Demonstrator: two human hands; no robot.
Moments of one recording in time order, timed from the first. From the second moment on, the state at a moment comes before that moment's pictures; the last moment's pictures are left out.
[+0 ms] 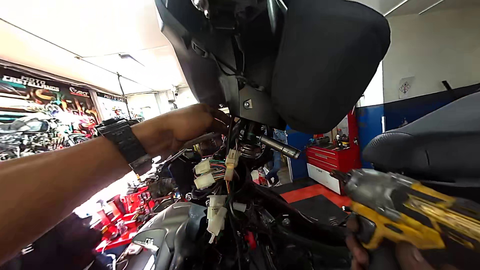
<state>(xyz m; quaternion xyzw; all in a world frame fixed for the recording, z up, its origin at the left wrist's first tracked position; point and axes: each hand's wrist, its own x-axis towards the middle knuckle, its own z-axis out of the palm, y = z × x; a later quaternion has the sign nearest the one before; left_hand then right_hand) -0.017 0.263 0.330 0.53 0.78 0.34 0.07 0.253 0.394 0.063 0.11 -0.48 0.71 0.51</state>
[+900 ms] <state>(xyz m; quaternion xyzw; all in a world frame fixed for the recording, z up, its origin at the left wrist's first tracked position) -0.022 0.279 0.306 0.57 0.75 0.30 -0.14 0.210 0.393 0.089 0.08 -0.43 0.77 0.47</state>
